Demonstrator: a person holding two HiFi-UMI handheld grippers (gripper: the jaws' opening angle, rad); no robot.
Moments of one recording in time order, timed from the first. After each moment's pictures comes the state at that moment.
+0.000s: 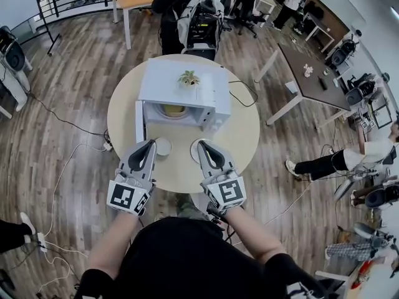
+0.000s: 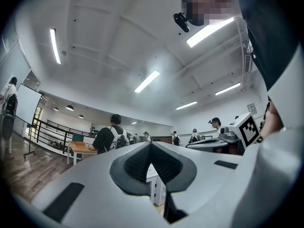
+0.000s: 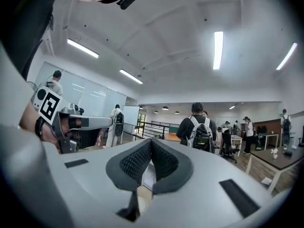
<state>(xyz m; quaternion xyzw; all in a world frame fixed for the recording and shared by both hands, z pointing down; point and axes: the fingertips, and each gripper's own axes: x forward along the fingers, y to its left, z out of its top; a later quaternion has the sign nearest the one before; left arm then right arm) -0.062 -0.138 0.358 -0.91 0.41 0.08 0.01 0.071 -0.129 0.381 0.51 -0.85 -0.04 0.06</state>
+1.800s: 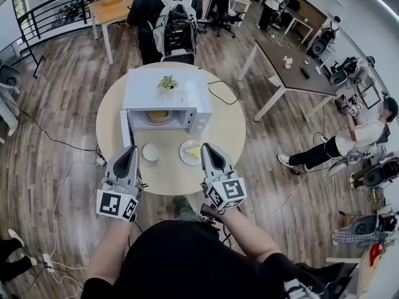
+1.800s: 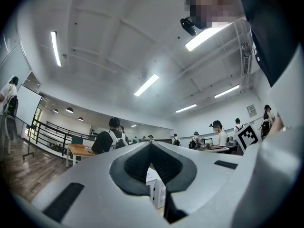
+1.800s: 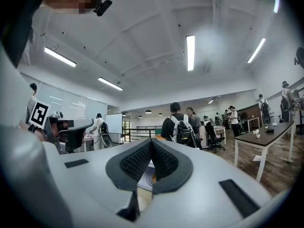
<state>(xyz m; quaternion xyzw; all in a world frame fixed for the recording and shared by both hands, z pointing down) -0.069 -0.123 0.342 -0.91 0.41 0.10 0.02 0.139 -0.103 0.391 0.61 -0.80 0.03 -0.02</state>
